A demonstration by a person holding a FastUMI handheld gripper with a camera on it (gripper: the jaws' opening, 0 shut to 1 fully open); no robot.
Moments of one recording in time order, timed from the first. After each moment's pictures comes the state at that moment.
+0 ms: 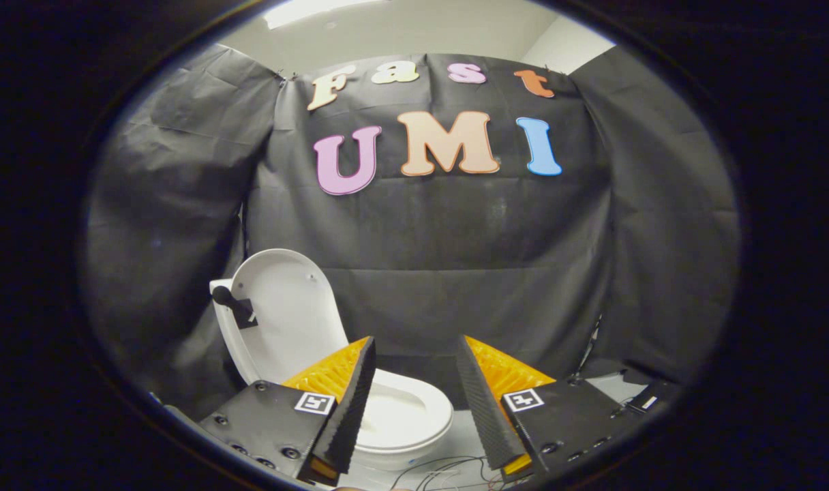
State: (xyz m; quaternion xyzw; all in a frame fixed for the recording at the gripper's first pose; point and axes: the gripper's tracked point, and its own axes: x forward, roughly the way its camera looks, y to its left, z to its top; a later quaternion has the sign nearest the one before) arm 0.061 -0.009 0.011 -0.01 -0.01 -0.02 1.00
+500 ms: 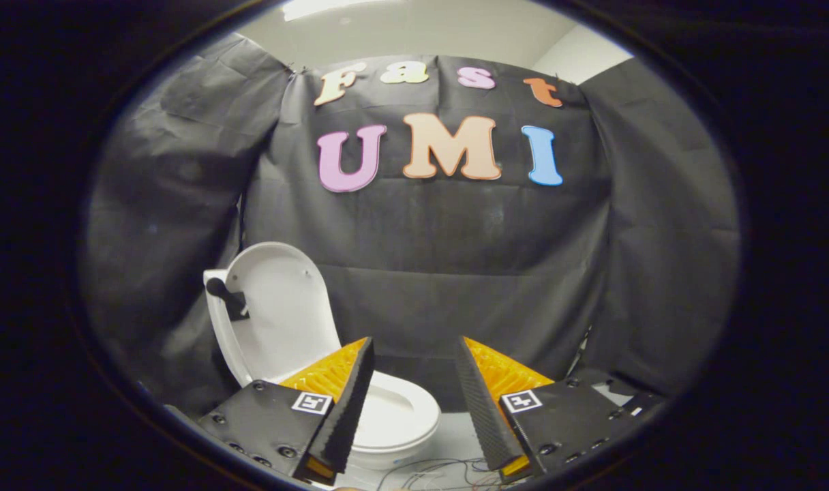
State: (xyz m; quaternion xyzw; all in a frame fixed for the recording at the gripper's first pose) arm 0.058 -0.016 -0.007 -0.03 0.03 -0.03 1.00
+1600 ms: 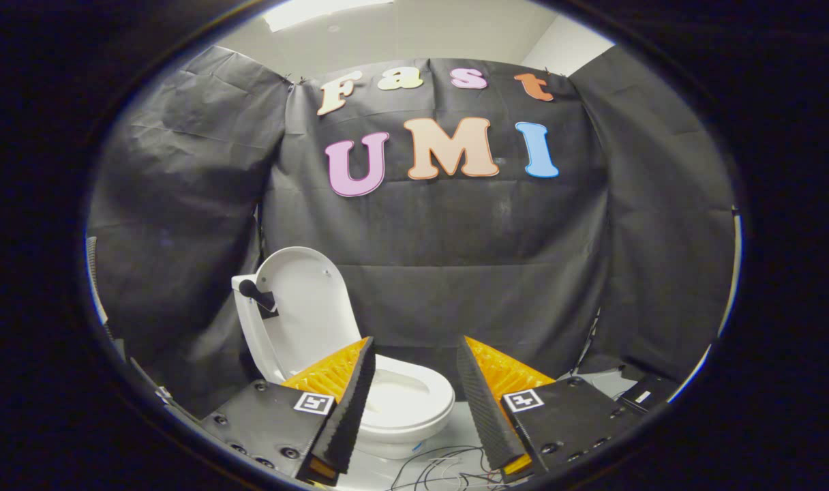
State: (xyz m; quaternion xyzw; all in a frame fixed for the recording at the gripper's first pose) arm -0.007 -0.009 0.005 0.00 0.00 0.00 1.00
